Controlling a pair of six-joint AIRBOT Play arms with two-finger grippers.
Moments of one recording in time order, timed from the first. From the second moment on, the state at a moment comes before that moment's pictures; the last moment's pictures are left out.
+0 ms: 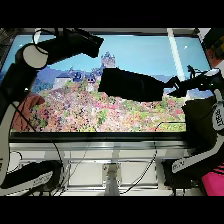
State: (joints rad) left arm -0.40 -1.26 1.54 1.01 -0.63 -1.06; right arm -0.38 -1.79 1.48 -0.89 1.37 1.37
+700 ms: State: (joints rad) left arm -0.40 -1.23 1.54 1.01 -0.73 -1.06; right arm -0.27 -1.94 1.52 -0.87 1.36 1.40
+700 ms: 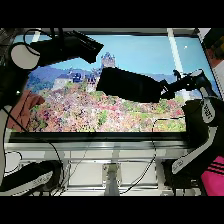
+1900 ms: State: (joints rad) left arm -0.40 -1.23 1.54 1.01 -0.64 -1.06; right arm -1.04 -1.35 1.70 -1.29 1.78 1.65
